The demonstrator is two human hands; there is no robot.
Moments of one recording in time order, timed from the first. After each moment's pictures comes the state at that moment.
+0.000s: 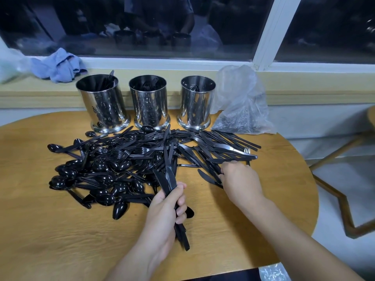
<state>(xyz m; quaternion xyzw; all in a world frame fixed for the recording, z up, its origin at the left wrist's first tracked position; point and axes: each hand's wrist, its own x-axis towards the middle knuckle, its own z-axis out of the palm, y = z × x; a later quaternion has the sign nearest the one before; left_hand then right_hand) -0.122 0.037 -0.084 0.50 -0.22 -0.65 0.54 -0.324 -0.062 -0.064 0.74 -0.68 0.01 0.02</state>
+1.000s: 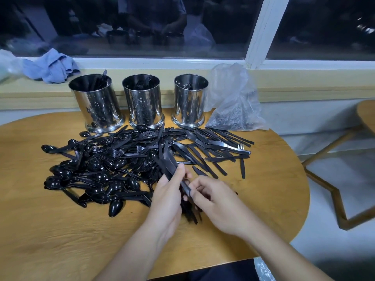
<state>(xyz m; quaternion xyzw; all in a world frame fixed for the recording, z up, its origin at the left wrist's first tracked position) -0.147 0.014 -0.062 0.49 -0.24 -0.62 0.56 -0.300 0.019 -0.033 0.74 -0.49 0.24 -0.40</state>
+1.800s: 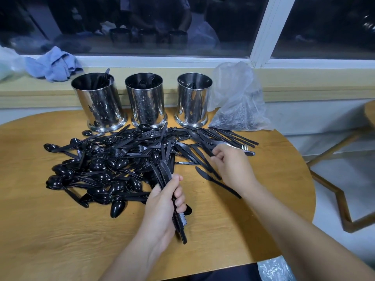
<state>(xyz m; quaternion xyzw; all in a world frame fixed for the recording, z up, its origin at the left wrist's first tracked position) -0.127 0.030 -0.074 0.48 -0.21 -0.64 0.56 -0.331 -0.092 -0.070 0.72 -0.64 0.24 -0.14</state>
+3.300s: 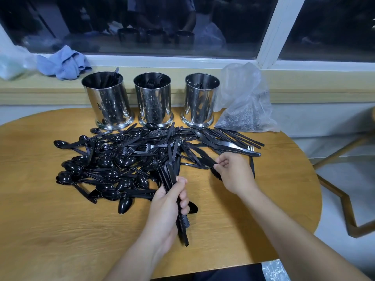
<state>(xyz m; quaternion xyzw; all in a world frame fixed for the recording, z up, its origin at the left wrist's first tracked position) -0.119 0.036 -0.082 0.49 -0.22 -0.64 0.55 -0.316 -0.080 -0.079 0.64 -0.68 0.26 -0.24</state>
